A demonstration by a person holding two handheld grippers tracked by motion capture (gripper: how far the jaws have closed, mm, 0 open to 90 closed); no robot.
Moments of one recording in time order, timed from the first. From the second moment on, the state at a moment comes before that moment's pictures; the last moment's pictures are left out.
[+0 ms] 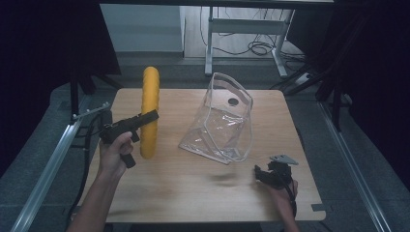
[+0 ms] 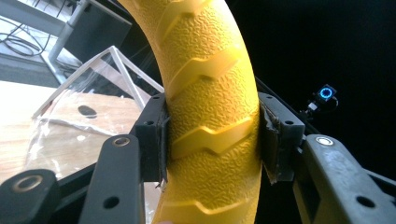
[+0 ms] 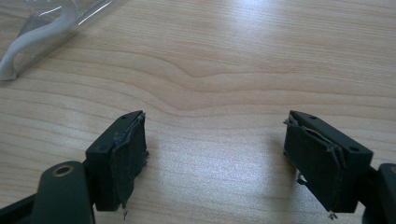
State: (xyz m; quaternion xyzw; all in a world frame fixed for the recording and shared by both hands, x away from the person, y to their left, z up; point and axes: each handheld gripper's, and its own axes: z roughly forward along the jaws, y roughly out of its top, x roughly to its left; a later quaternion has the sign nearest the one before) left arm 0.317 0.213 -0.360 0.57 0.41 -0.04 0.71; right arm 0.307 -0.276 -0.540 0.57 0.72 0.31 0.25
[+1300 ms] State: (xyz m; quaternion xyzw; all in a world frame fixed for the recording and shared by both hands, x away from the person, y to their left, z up) left arm 0.312 0.140 -0.342 0.53 0.39 0.04 0.75; right arm 0.307 -0.276 -0.540 0.57 0.72 0.31 0.25
